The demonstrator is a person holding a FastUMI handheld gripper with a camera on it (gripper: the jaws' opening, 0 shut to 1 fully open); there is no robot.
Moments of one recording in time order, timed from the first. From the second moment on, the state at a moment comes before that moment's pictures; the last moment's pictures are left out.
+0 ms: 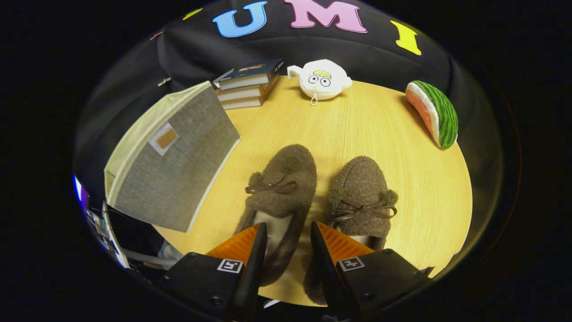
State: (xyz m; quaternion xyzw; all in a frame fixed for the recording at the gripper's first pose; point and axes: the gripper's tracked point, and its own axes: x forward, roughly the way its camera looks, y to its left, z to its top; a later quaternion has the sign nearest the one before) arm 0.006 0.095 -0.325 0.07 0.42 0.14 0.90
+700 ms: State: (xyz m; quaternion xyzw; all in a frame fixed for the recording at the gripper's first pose) arm 0.038 0.100 -0.343 0.06 0.39 0.09 0.91
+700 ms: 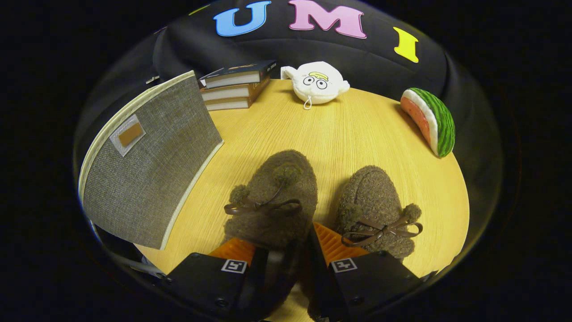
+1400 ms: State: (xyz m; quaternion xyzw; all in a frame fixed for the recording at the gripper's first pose) arm 0.032 0.085 -0.315 0.12 0.43 0.08 0.89
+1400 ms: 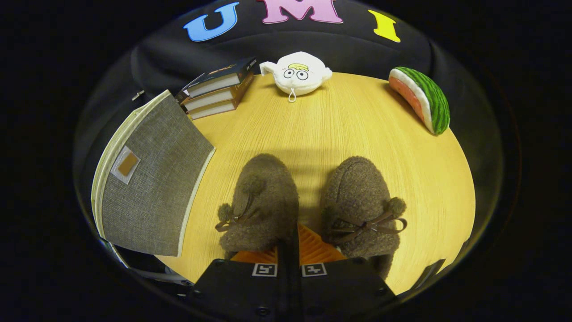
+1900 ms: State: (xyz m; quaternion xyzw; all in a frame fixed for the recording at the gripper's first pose) arm 0.033 0.122 -0.157 0.23 0.41 0.12 0.88
